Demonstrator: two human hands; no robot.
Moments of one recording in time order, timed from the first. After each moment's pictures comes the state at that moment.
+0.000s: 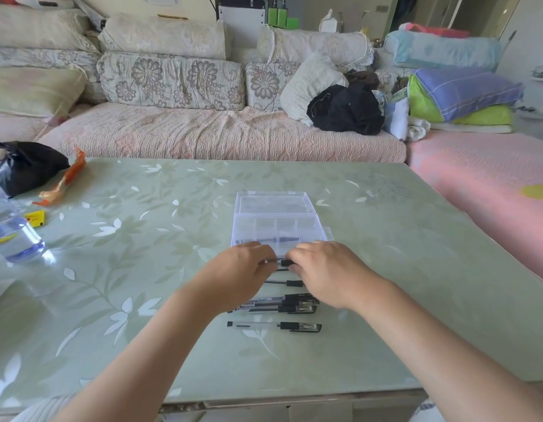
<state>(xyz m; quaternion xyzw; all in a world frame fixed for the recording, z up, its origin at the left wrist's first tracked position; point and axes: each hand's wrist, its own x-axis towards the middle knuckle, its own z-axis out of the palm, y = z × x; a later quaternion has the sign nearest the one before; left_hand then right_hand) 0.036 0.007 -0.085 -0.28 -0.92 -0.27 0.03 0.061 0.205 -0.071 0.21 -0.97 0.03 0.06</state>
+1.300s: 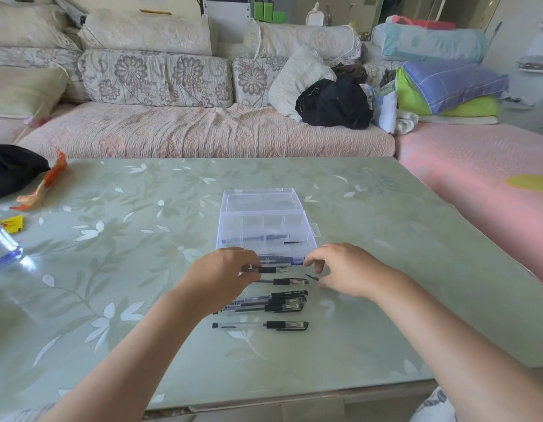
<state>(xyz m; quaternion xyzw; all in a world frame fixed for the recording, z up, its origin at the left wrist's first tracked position) 0.031 0.011 -0.093 -0.24 -0.95 -0.20 0.00 0.052 0.265 -0.088 0.07 -0.98 0.14 -0.08</state>
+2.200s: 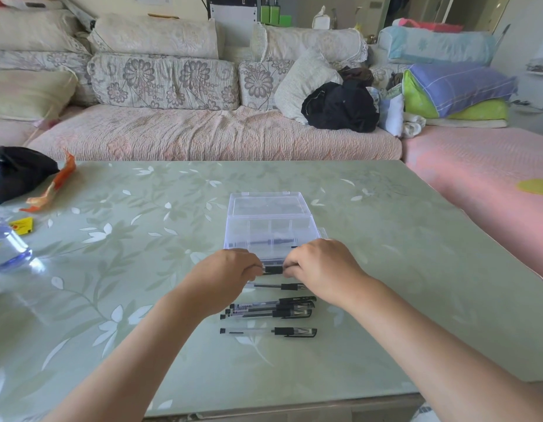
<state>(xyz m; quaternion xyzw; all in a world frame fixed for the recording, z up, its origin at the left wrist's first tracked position) 0.022 0.001 -0.092 -0.26 -0.93 -0.25 -0.02 0.048 0.207 -0.075 0.15 -0.98 0.09 0.07</state>
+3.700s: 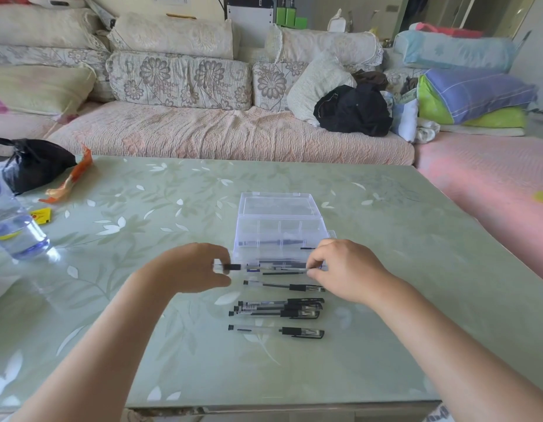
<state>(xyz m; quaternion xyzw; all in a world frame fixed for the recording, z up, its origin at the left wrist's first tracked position) 0.004 -0.053 -0.071 -0.15 -0.97 -0.11 -0.14 0.050 0.227 -0.072 0.09 -0.99 0.11 0.01</state>
